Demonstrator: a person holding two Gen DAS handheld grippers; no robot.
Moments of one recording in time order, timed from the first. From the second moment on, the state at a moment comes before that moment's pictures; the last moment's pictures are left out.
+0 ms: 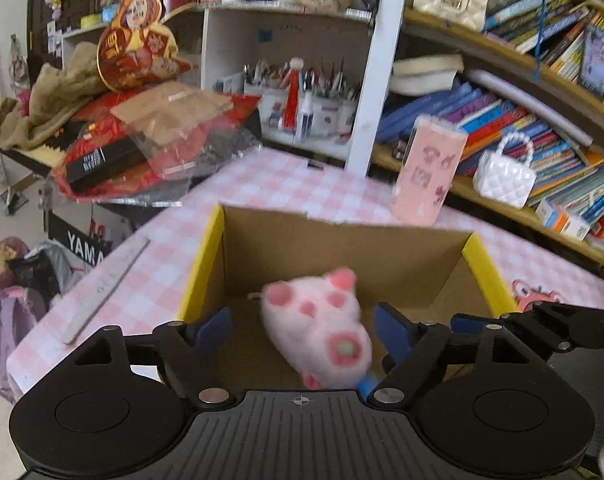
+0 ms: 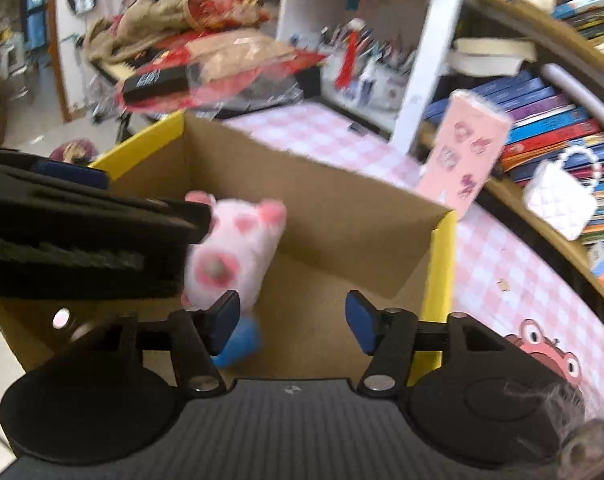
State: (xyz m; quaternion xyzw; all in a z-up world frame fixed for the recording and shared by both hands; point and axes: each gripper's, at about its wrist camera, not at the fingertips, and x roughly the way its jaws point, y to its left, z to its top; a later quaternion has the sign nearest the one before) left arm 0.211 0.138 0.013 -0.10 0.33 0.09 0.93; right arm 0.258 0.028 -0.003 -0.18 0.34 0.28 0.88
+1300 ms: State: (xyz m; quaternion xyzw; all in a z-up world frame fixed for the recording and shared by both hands) left arm 0.002 0.127 0.002 -0.05 0.34 0.08 0.94; right arm 0.018 -0.036 -0.002 -0.09 0.32 0.10 0.94
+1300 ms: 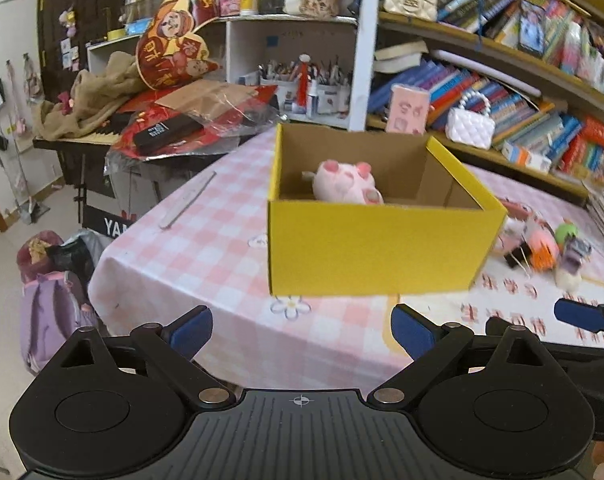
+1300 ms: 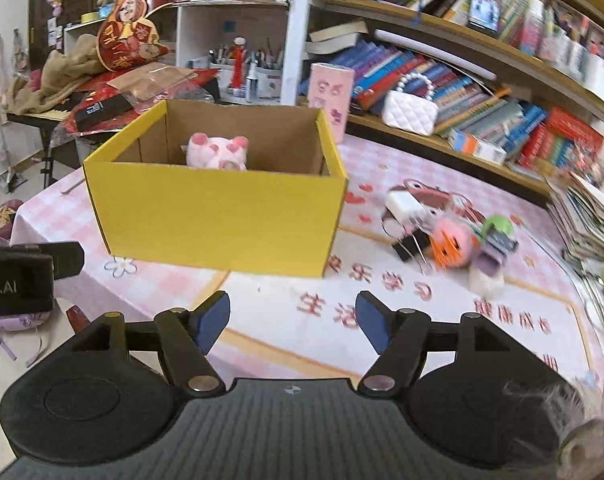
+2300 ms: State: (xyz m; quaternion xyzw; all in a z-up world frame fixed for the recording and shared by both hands) left arm 0.030 0.012 -0.016 0.02 0.39 -0.07 0.92; right arm -0.004 -0.146 -0.016 -0.02 0.37 -0.06 0.93
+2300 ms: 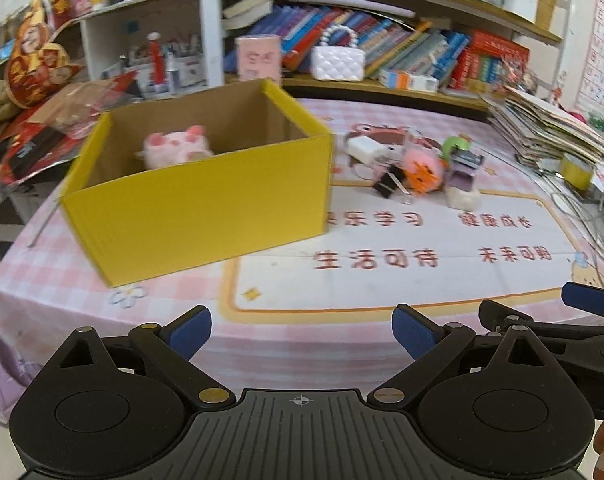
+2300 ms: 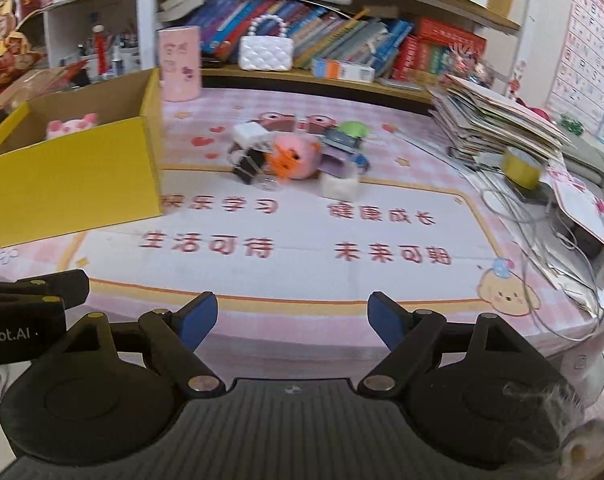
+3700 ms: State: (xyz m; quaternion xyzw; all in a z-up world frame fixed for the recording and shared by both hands) left arm 0.153 -0.112 -0.019 -0.01 0.40 0.01 0.92; right arm 0.152 -0.281 -0.024 -0.01 0.39 0.05 0.92
